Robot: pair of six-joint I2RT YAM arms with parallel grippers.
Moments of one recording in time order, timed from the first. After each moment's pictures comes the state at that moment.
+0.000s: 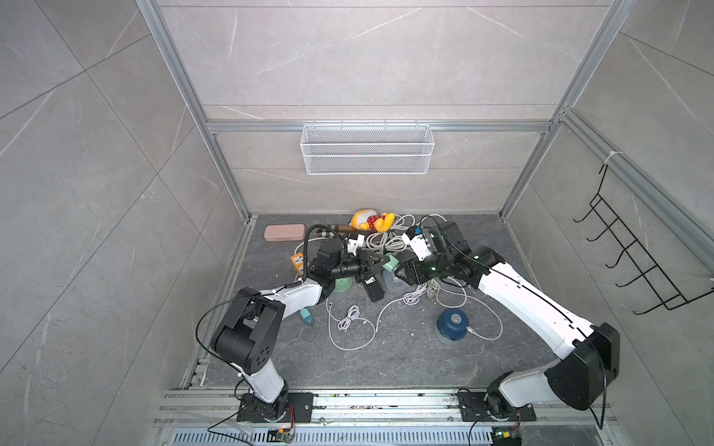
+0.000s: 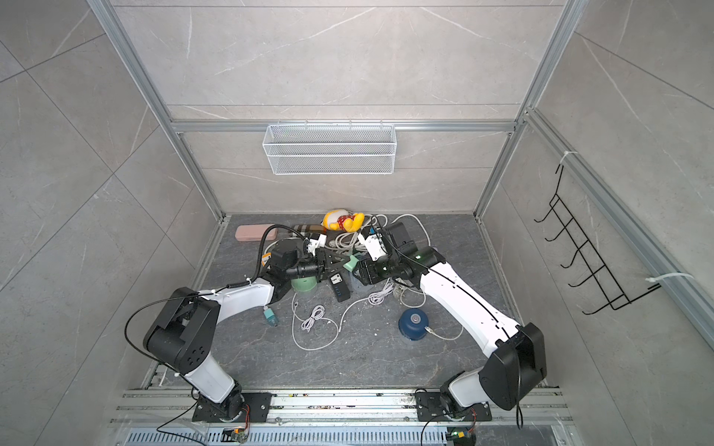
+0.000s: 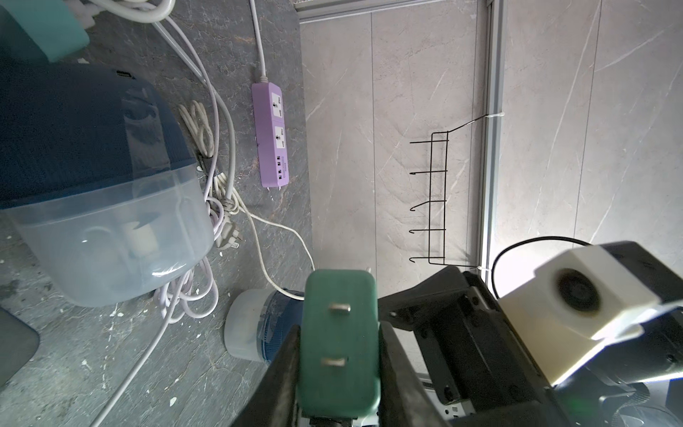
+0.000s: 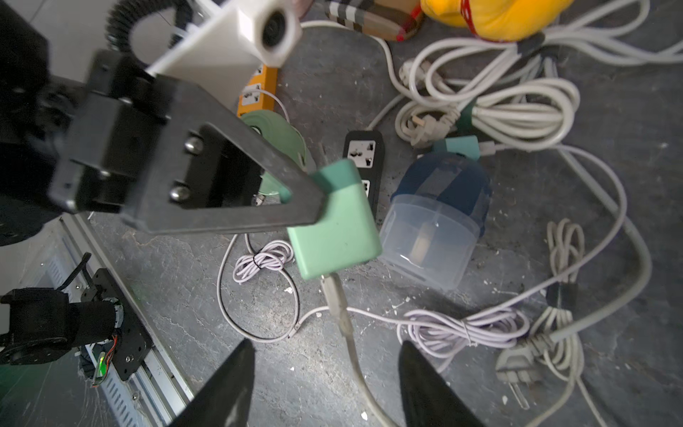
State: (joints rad) left arm -0.50 1.68 0.92 0.56 0.83 -1.27; right arm 0.54 1.44 1.33 -0.70 -0.31 0.15
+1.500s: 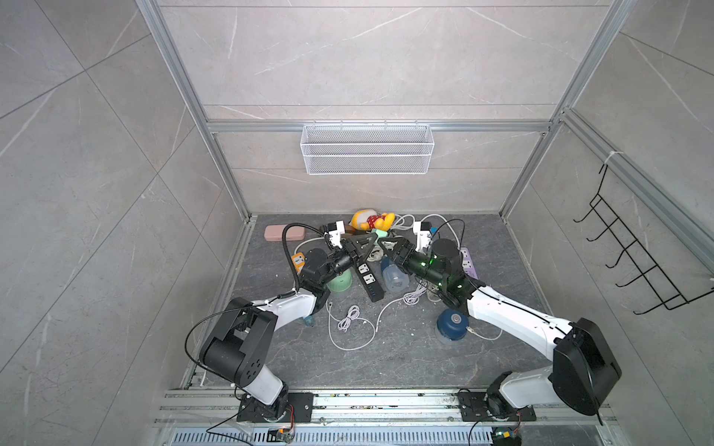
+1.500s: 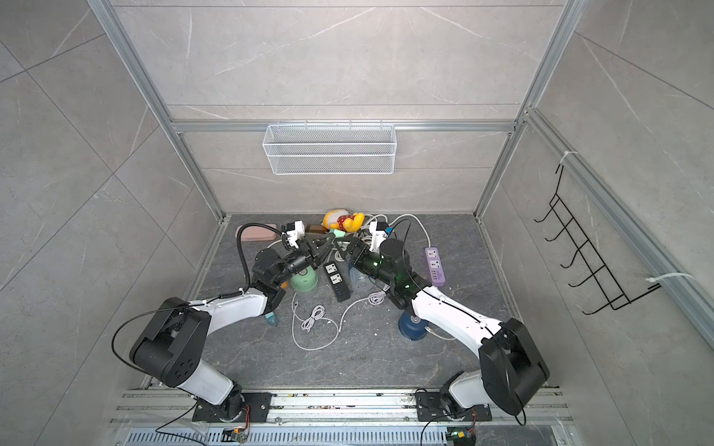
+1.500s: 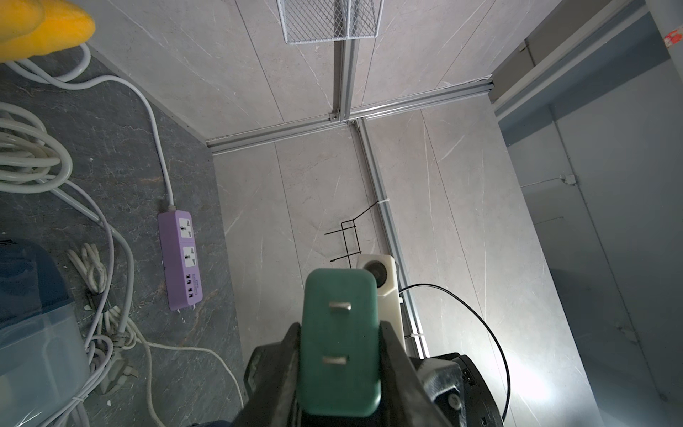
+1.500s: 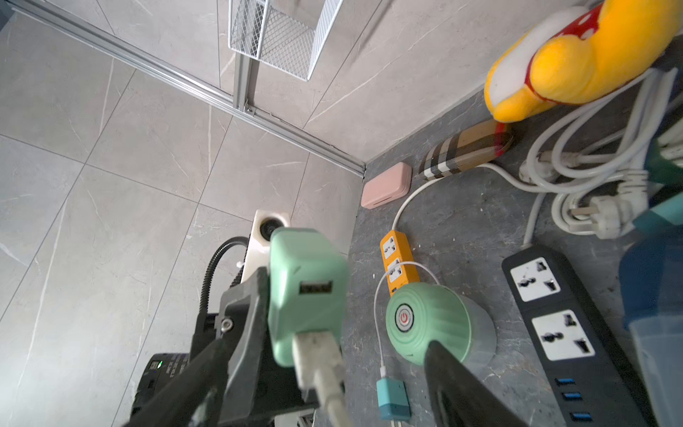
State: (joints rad) left arm -0.49 1.58 0.78 1.04 0.51 -1.47; right arm 0.61 1.44 0.94 0.38 -0.25 1.07
